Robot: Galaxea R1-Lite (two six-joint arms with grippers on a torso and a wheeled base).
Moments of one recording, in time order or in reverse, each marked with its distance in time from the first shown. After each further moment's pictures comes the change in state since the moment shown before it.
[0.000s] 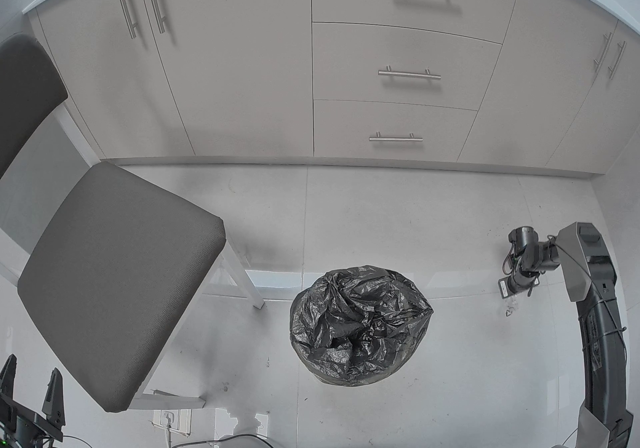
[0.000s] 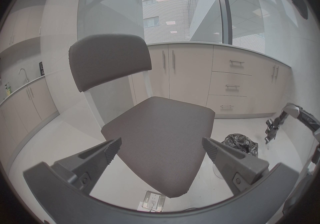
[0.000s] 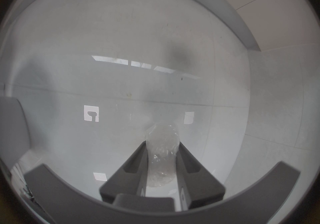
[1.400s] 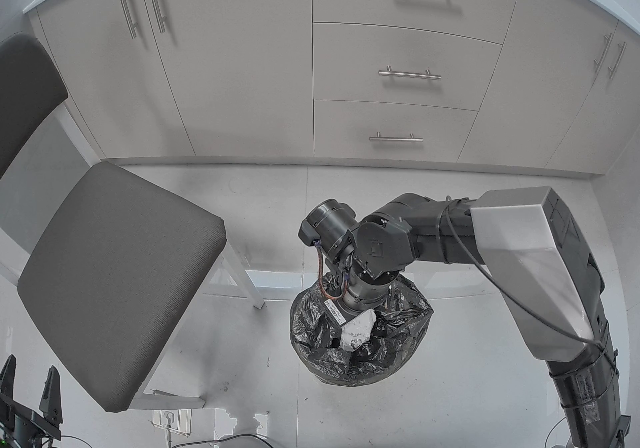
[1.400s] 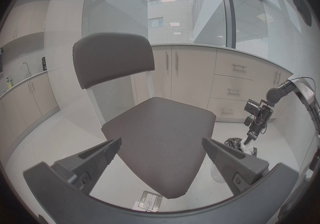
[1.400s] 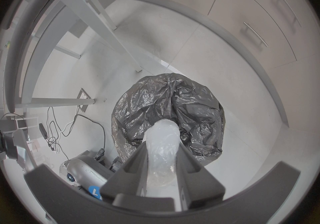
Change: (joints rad) left arm 0.000 -0.004 -0.001 -0.003 0.009 -0.042; right arm 0.920 -0.418 0.000 0.543 0.036 0.351
